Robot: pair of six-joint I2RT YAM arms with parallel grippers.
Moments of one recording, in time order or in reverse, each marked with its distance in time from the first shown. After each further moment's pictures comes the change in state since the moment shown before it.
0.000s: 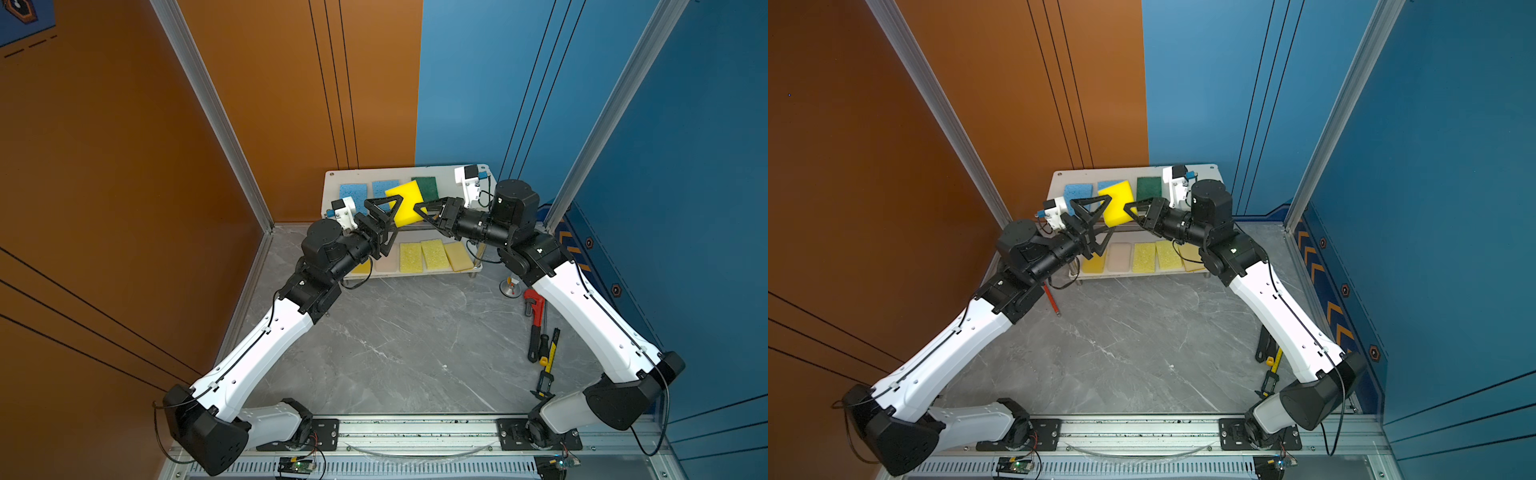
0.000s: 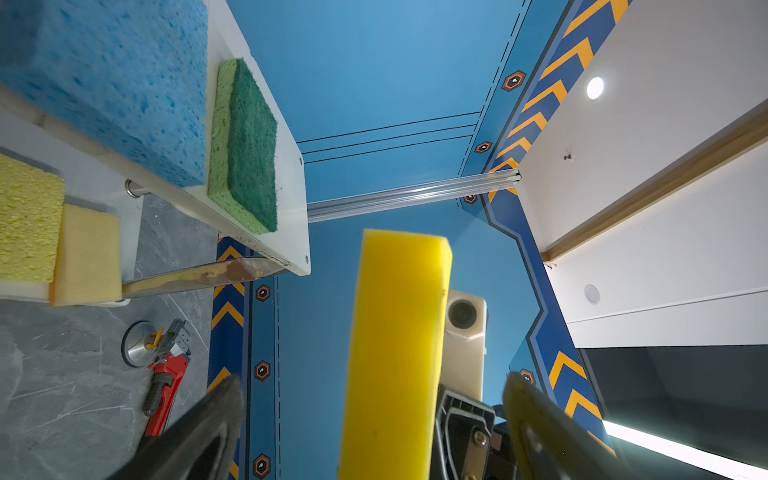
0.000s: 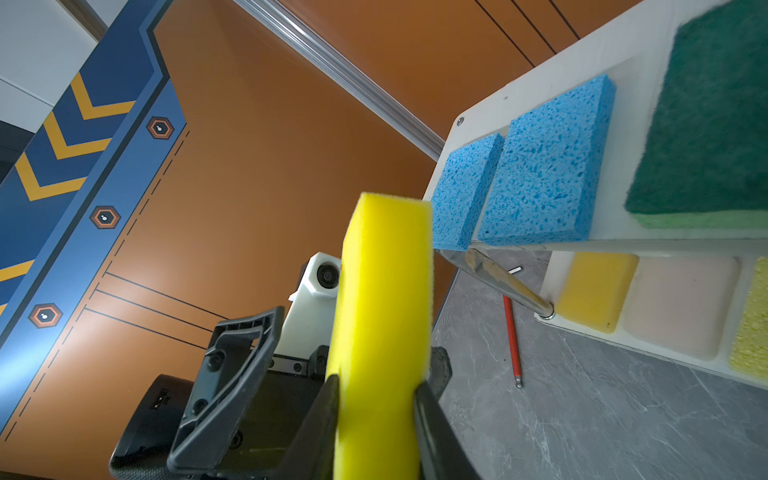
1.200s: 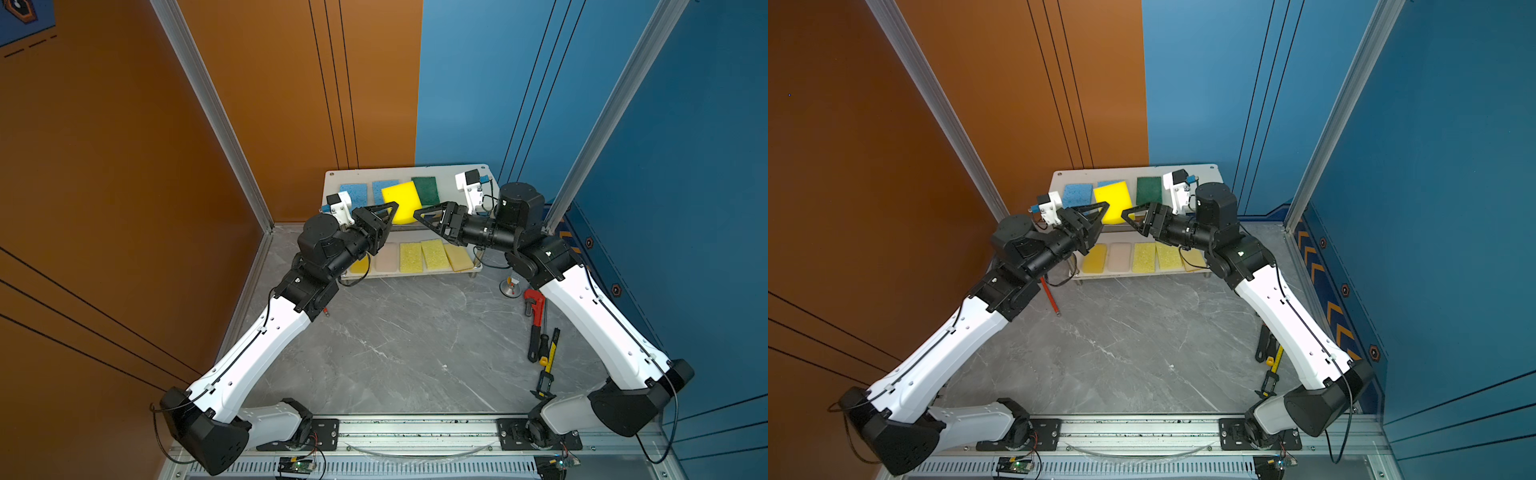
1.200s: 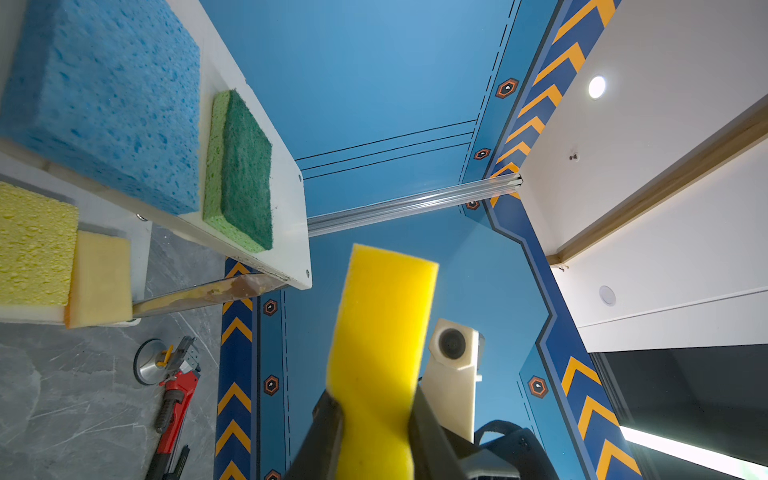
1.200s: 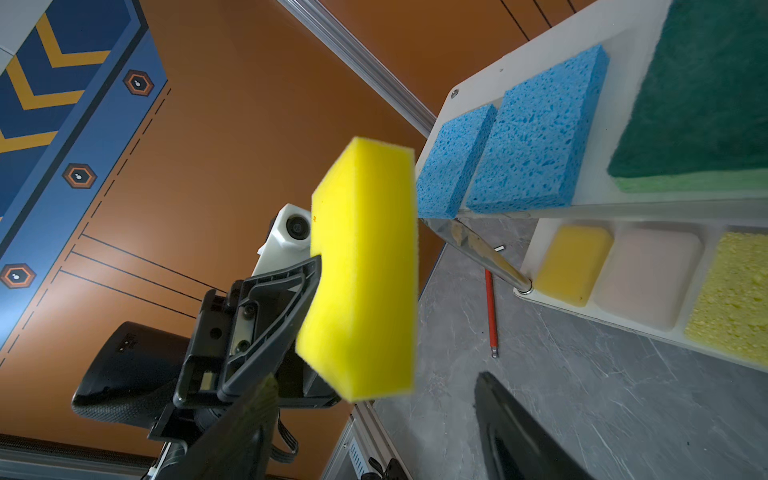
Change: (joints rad) left arm -0.007 0.010 0.066 -0.052 -0.029 0.047; right arm 0.001 -0.030 -0.012 -0.082 -0.045 -0.079
